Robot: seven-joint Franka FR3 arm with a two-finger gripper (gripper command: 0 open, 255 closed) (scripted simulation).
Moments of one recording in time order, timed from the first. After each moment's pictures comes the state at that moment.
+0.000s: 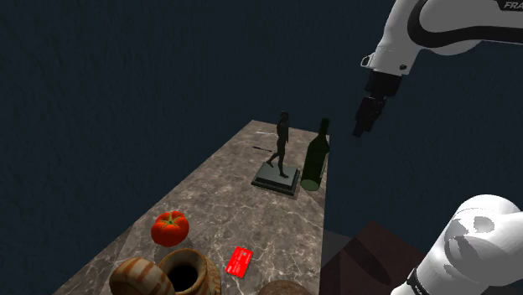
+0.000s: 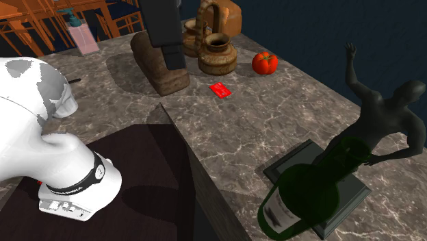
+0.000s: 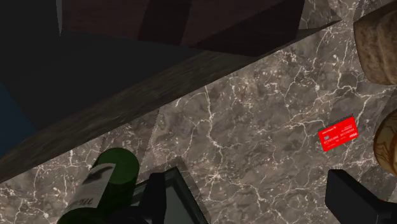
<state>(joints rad) -0.01 -0.80 0.00 -2.33 0.10 1.56 -0.17</state>
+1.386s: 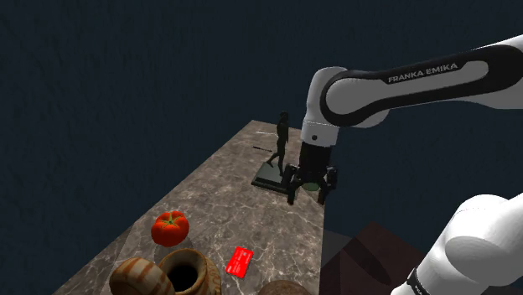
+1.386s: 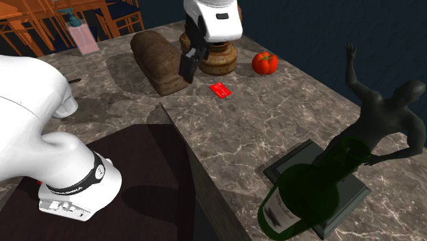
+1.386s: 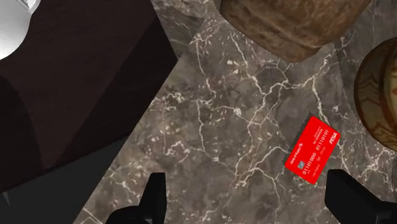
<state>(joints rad) -0.01 -0.50 0.37 -2.52 0.49 1.87 0.52</state>
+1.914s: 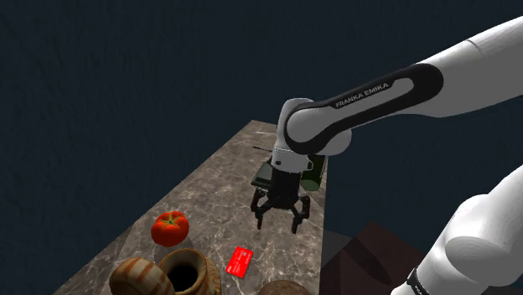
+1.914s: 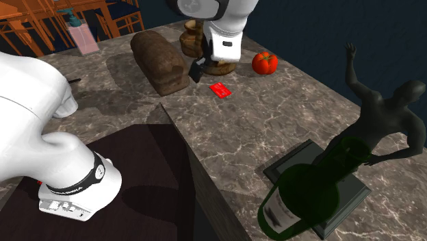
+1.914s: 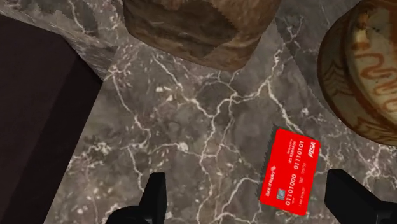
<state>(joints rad) 0.00 -0.22 0.50 -2.46 0.62 2.08 0.77</state>
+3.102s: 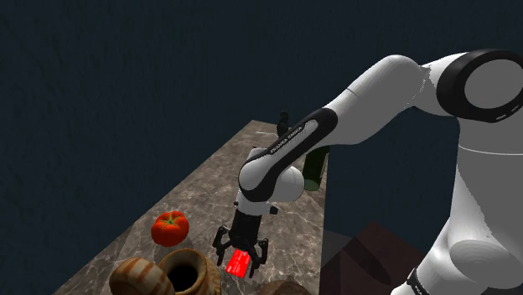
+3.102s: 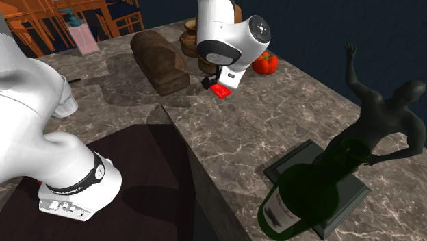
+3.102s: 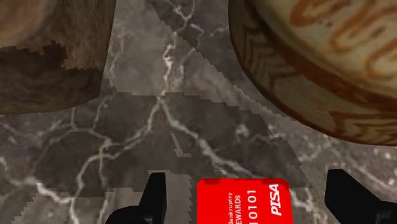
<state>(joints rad) 0.08 0.33 0.56 -2.28 0.69 2.46 1.03</state>
